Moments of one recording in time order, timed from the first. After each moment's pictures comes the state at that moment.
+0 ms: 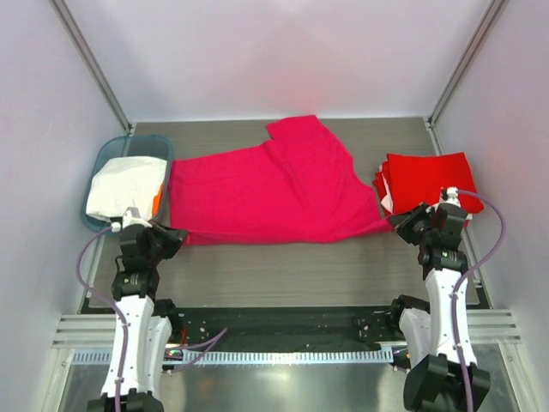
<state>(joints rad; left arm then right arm) 0.16 0.57 0.37 -0.34 0.26 -0.81 -0.32 0.70 0.51 -0.37 -0.37 0.59</state>
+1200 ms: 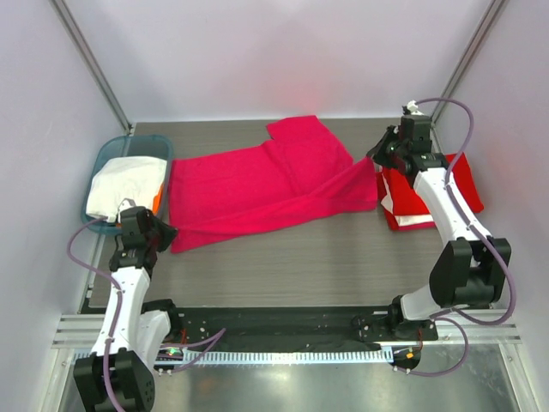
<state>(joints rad) 0.16 0.79 0.50 -0.40 0.07 -0.78 0.03 1.46 1.26 -0.38 -0.09 0.49</state>
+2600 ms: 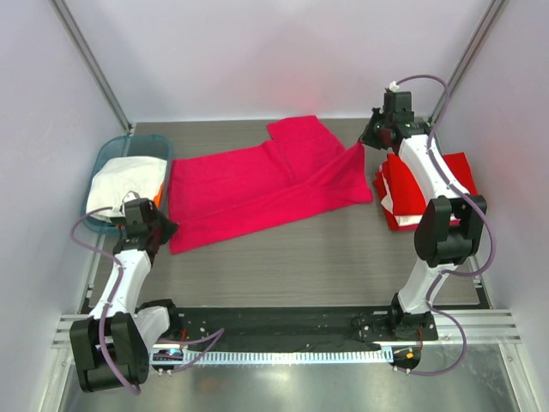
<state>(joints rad) 0.16 1.00 0.51 -0.26 0.04 -0.70 0.07 1.80 1.64 -0.53 -0.04 0.44</state>
